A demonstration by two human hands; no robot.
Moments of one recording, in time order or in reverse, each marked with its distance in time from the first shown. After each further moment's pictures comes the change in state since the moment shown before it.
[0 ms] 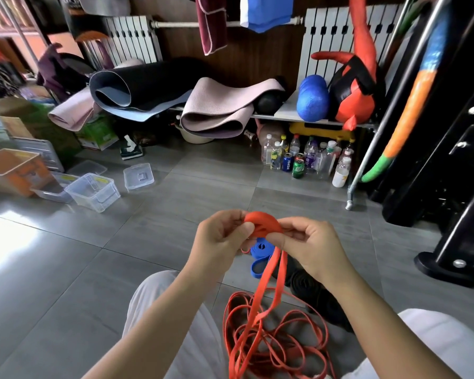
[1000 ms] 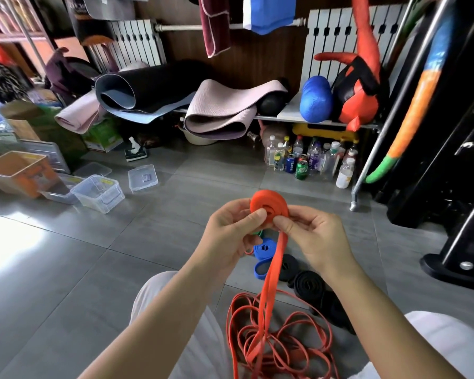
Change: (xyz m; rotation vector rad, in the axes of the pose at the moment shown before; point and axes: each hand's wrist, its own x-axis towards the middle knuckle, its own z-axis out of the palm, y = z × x) left_hand 0.010 0.011 0.009 -0.300 -0.107 -0.148; right_hand 0.010 -0.001 0.000 0.047 0.066 -0.104
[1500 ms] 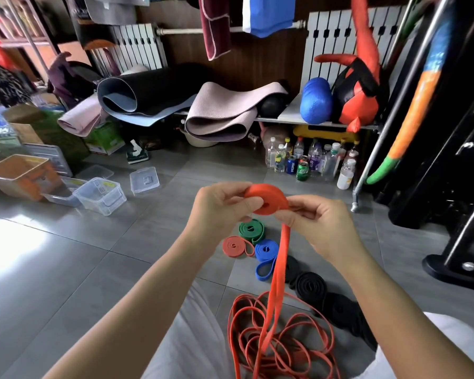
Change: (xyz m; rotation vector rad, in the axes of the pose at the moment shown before) left_hand 0.008 0.037 -0.004 0.522 0.073 0.250; right_hand 0.011 -0.024 -0.008 -0.077 -0.024 -0.046
